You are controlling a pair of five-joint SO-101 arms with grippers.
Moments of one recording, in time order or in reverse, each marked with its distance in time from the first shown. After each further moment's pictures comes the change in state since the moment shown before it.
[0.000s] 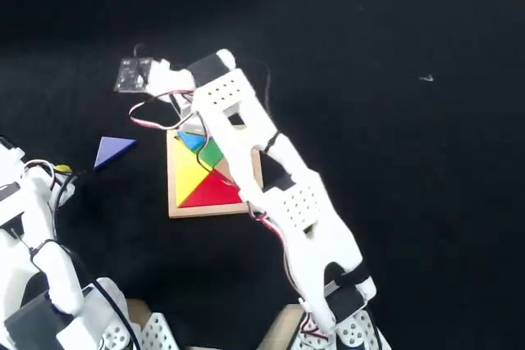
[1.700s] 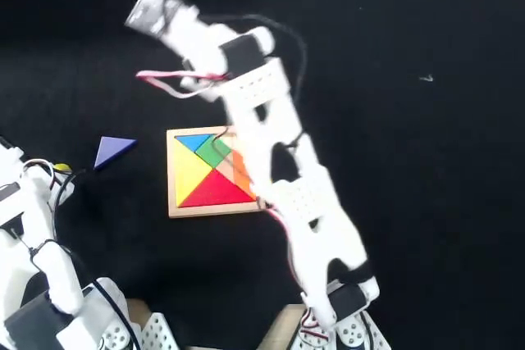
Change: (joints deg) left arm 0.0 0.1 0.0 -0.7 0.8; right arm 5.5 -1.6 -32.3 12.8 -14.6
